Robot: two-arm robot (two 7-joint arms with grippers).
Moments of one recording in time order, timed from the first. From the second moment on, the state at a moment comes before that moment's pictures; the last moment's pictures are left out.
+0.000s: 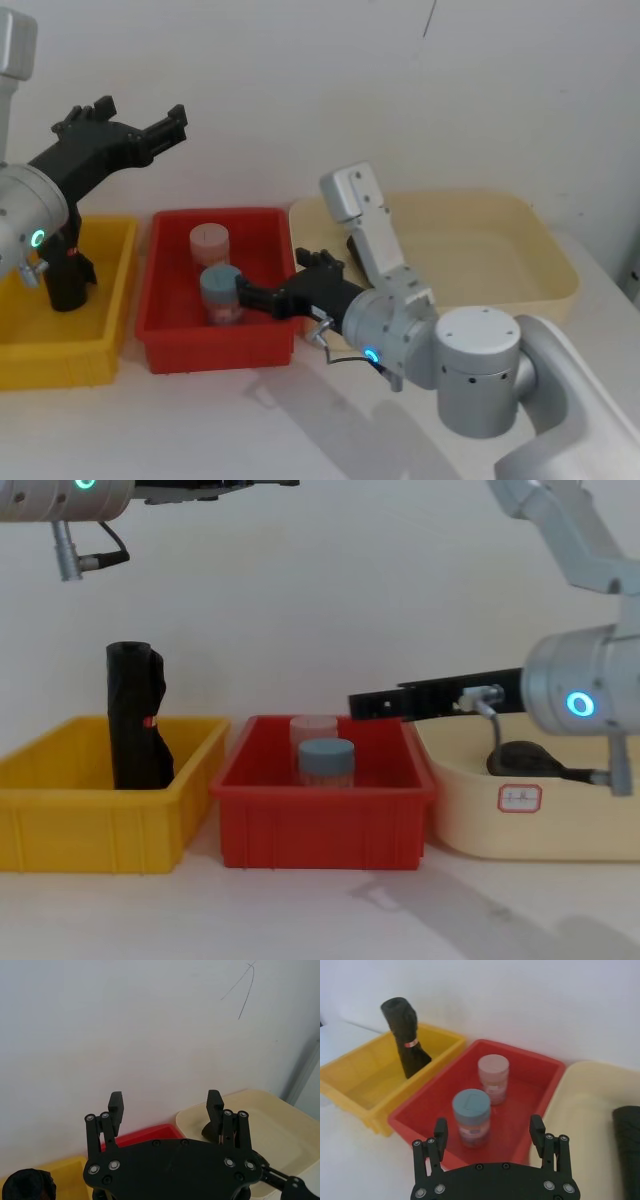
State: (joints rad) left arm -0.55 0.23 0.29 -1.64 -0.49 0.43 -0.18; right arm 0.36 0.13 -0.35 -1.60 0.17 0.53 0.23
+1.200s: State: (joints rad) left arm -0.55 0.23 0.29 -1.64 -0.49 0.43 -0.18; right arm 0.45 -0.03 -0.45 -1.39 0.06 0.51 0.12
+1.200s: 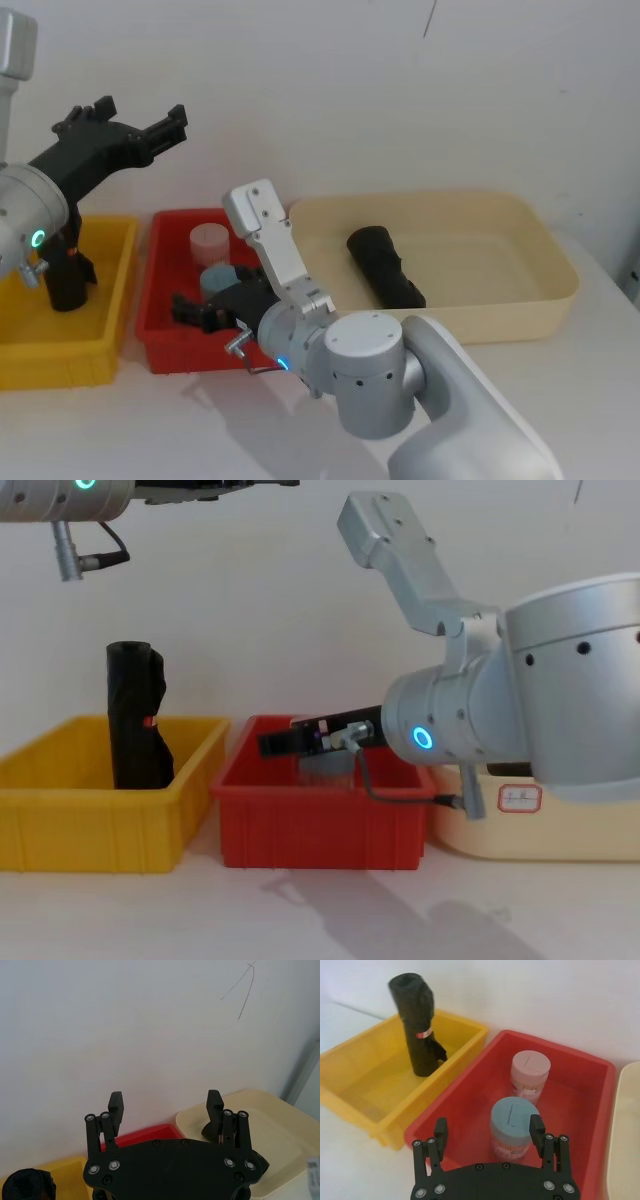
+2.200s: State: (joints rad) left arm -0.55 0.23 0.29 -1.64 -0.49 0.43 -0.18; right arm 0.55 -0.12 -0.37 -1.19 0.07 0.50 0.07
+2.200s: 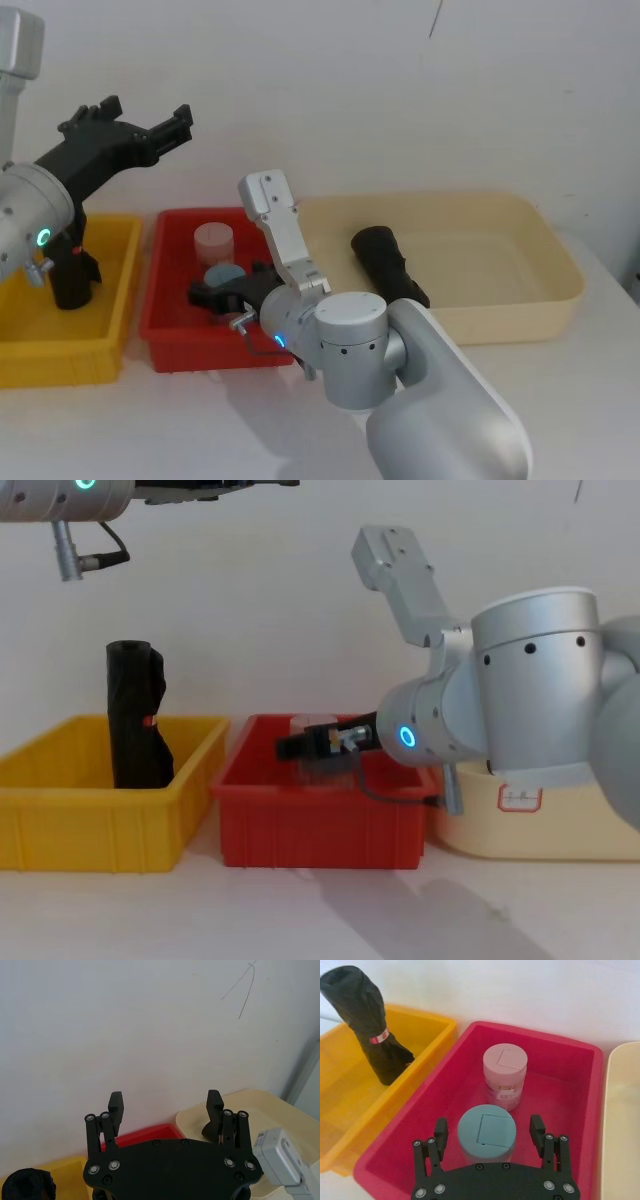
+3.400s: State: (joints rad) left arm -0.55 0.23 0.29 -1.64 -0.49 0.43 -0.18; right arm 0.53 -0.12 -0.31 -1.26 0.09 0.51 0.13
